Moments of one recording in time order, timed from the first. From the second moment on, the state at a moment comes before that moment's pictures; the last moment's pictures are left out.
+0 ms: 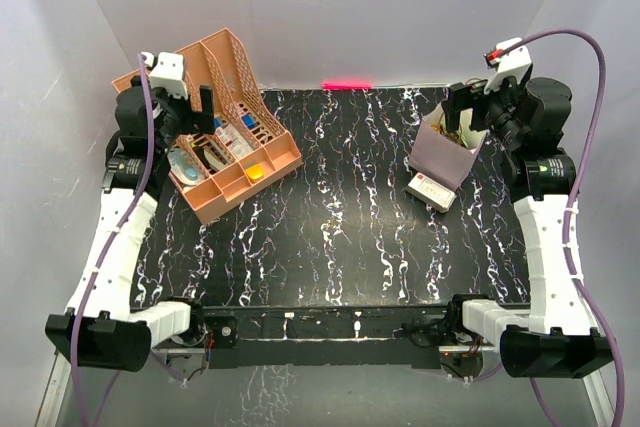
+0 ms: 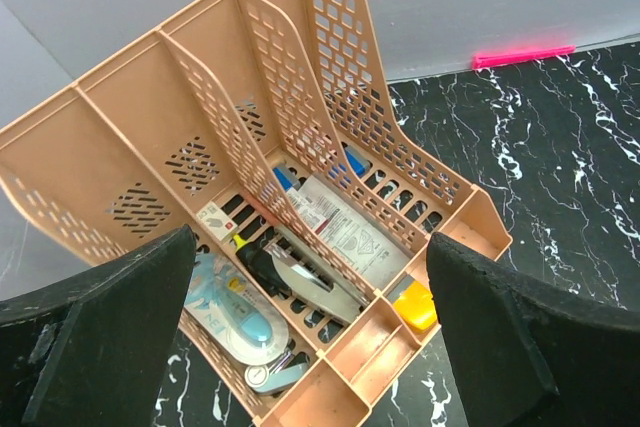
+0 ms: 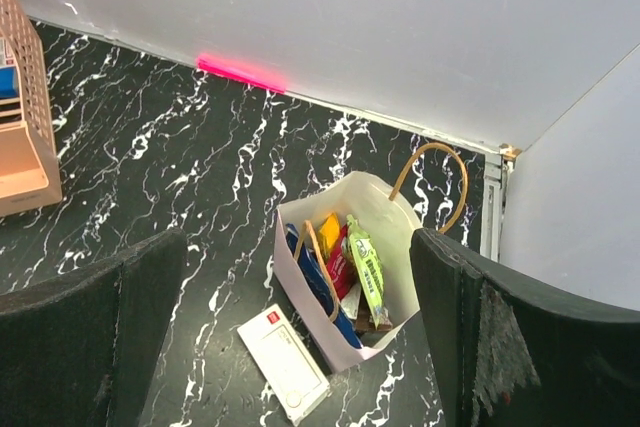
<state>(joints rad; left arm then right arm) -0.09 1.13 1.27 -0.34 0.01 0.11 -0.04 1.09 1.38 -0.46 -0.26 -0.19</state>
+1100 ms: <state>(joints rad) -0.07 1.14 1.33 -0.47 0.12 0.13 -0.04 1.11 1.46 -0.46 -0.22 -0.15</state>
